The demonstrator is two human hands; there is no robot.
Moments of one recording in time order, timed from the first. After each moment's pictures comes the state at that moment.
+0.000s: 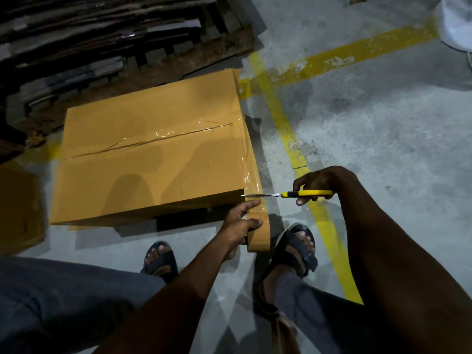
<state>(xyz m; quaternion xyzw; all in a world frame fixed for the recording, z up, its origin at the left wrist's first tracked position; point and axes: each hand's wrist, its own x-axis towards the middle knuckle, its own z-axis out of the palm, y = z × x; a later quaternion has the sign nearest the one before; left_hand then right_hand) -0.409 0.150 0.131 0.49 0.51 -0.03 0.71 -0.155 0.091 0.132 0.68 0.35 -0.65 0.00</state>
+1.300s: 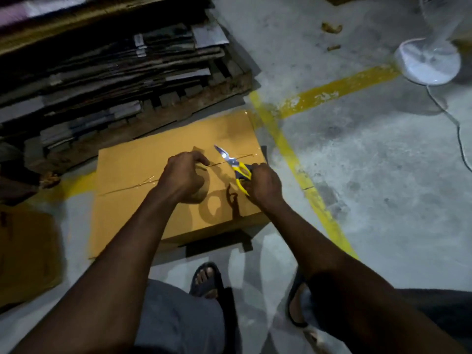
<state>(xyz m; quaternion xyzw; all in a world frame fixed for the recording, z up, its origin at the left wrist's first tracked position) -0.447 0.357 0.308 0.87 0.43 -0.04 0.25 -0.313 0.236 0.170 0.90 0.37 -0.13 -0.21</state>
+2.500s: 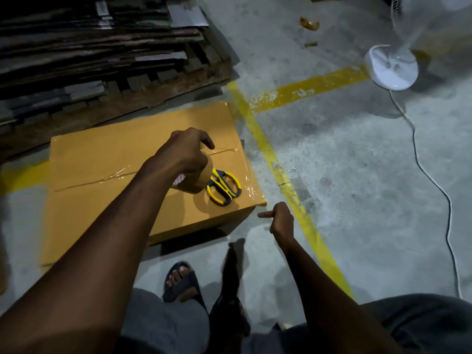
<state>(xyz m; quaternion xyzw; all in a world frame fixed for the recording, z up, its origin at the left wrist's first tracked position) -0.395 0.364 0.305 0.88 0.36 -0.10 0.29 -0.320 0.115 0.085 0.86 0.06 -0.30 -0.41</state>
